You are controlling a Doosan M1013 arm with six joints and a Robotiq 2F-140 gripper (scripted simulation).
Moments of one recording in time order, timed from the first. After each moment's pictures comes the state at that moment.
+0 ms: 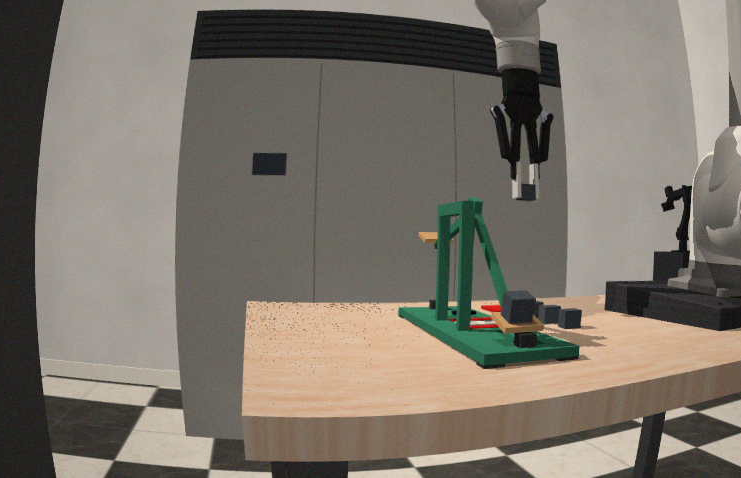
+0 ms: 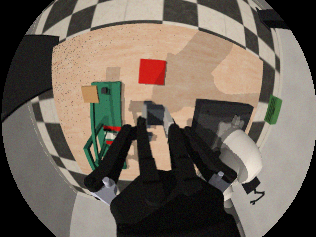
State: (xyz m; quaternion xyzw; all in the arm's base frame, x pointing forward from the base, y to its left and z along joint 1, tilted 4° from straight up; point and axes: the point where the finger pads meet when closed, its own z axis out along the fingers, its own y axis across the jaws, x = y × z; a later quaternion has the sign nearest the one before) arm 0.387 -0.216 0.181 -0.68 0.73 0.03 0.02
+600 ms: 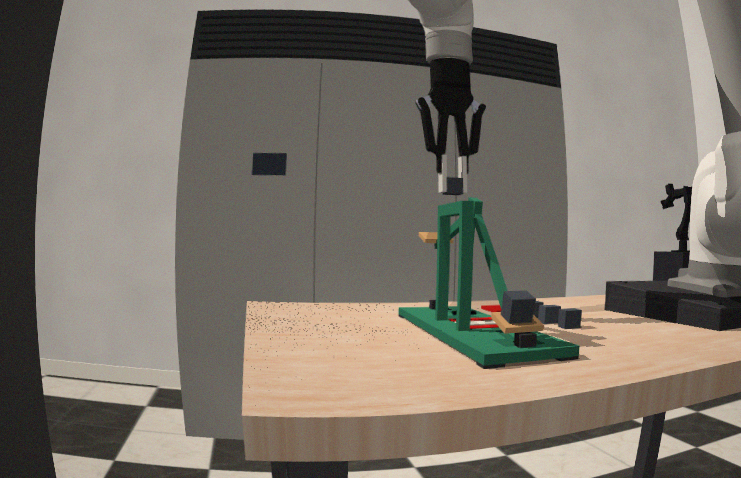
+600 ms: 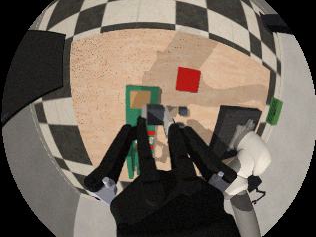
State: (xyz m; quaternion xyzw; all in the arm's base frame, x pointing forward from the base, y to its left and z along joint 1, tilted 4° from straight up) arm 0.526 -0.239 0.180 -0.68 0.73 0.03 0.01
